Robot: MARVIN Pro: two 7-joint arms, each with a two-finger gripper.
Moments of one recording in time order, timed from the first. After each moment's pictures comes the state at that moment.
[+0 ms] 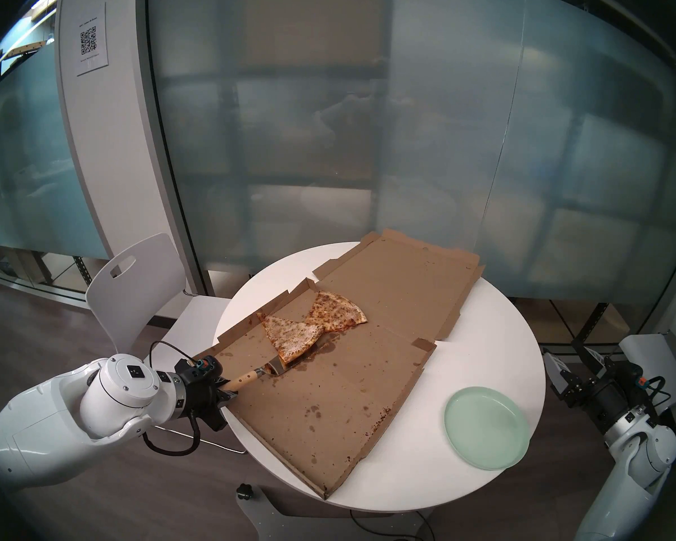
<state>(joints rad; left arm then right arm) 1.94 -0.43 -1.40 -2.09 -0.53 0.62 -0.16 -1.88 -1.71 2.54 -2.06 0.16 0.26 1.10</state>
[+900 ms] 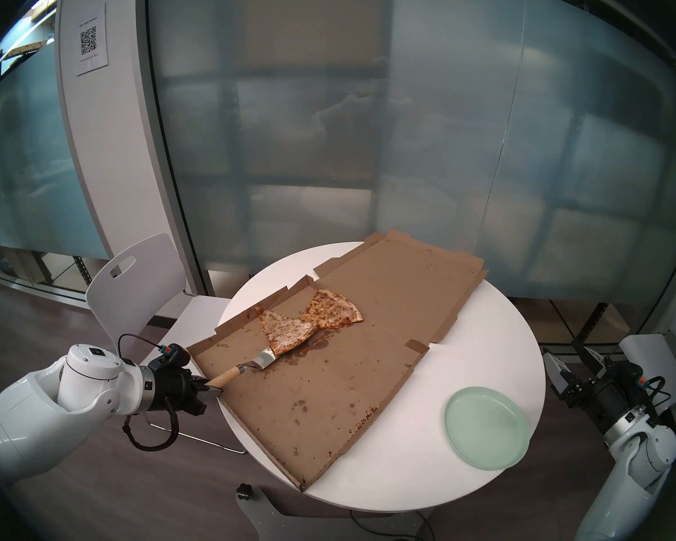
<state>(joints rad) 2.02 -0.50 -1.59 -1.92 -0.85 0.57 -0.32 -1.88 -1.71 2.54 -2.06 0.16 0.26 1.10</state>
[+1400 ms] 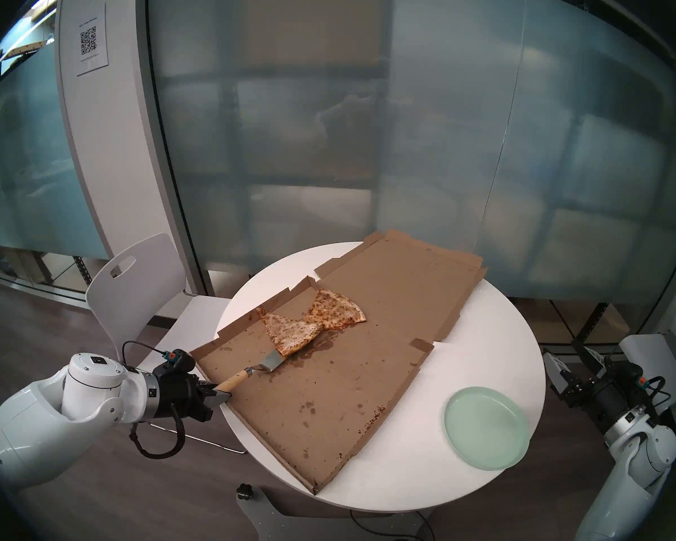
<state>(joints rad) 2.06 -0.52 -1.60 -1.96 -0.85 0.55 -0.32 -1.88 -1.71 2.54 -2.06 0.16 0.26 1.10</state>
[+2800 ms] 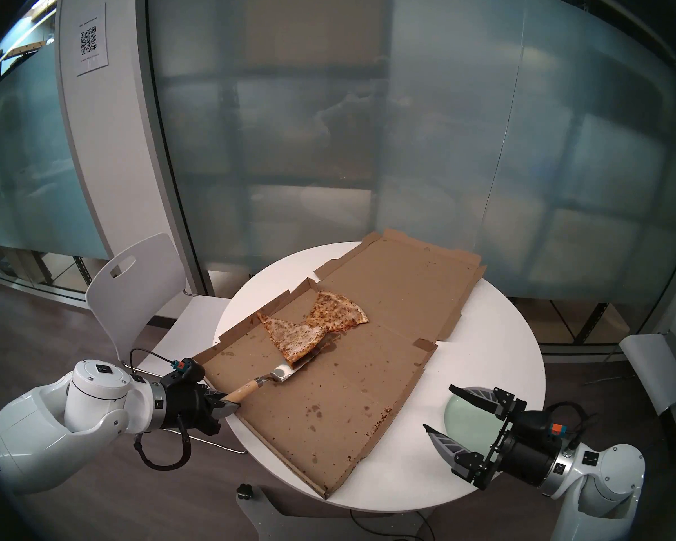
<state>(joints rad) 2.10 -0.50 -1.59 -2.03 -0.83 0.55 -0.31 -2.17 -1.82 2.11 -2.27 -0.12 0.05 1.44</state>
